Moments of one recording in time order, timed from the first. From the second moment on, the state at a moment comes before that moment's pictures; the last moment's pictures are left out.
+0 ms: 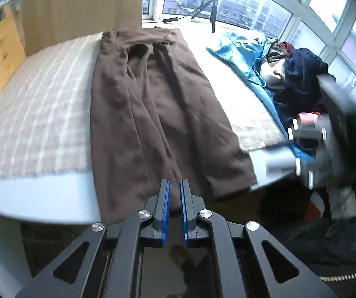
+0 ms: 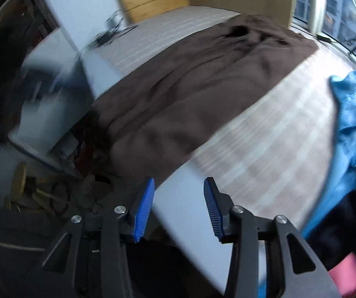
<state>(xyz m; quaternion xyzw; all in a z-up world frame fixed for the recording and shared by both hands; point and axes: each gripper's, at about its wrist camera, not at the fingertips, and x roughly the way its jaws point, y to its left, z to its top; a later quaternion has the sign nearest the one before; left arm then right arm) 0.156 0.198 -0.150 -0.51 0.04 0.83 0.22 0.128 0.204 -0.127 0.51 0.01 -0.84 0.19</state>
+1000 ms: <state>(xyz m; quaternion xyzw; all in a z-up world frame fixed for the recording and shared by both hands) 0.158 0.238 -0.177 -0.54 0.01 0.77 0.33 0.150 0.185 -0.132 0.51 -0.06 -0.84 0.14</state>
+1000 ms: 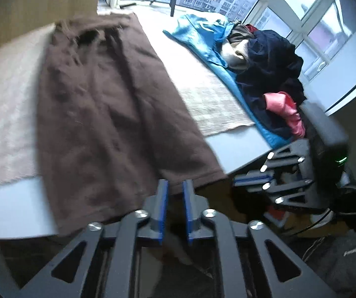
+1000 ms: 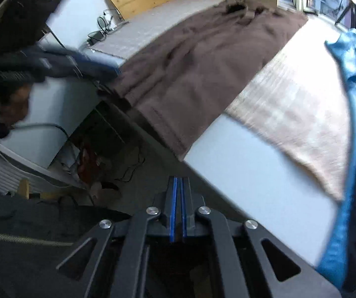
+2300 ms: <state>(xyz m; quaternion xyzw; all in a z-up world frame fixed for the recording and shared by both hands) 0.157 0.255 -0.183 -0.51 0.02 0.85 0.14 -0.237 0.274 -0.126 0.53 0.02 -0.84 0.12</state>
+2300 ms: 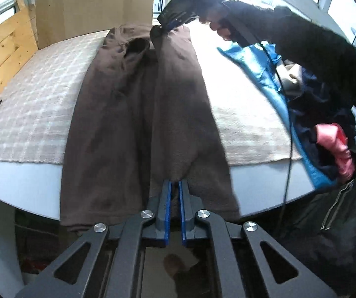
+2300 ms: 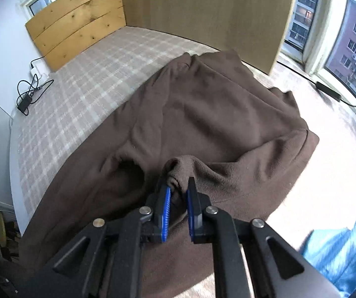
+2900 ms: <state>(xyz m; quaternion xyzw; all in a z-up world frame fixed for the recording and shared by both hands) 0.176 0.156 -0.144 -0.53 0.03 0.85 0.08 -0.087 0.222 -0.115 0.52 0.07 -0.83 0.20</state>
